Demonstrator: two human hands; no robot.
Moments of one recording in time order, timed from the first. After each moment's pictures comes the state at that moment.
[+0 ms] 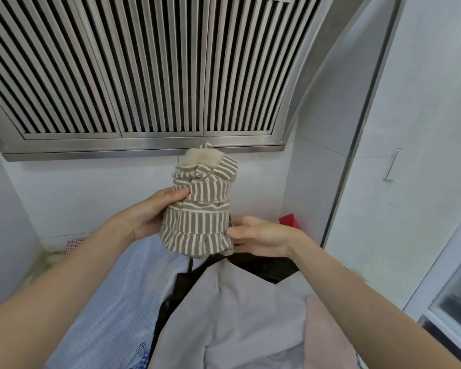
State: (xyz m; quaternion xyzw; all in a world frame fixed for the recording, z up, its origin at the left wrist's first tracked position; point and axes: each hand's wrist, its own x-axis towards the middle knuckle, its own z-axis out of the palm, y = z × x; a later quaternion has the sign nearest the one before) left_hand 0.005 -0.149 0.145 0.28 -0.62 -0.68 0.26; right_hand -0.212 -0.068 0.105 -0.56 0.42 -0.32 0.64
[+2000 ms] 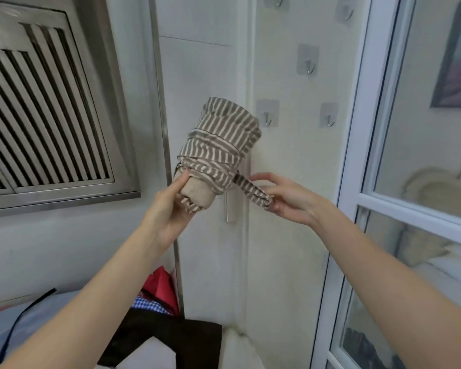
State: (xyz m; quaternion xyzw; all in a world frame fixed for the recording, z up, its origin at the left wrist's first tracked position) left_hand -0.419 -0.029 0.217 0.10 -0.44 -0.78 0.43; right_hand -0.627 0.063 0.229 -0.46 0.50 -0.58 0.45
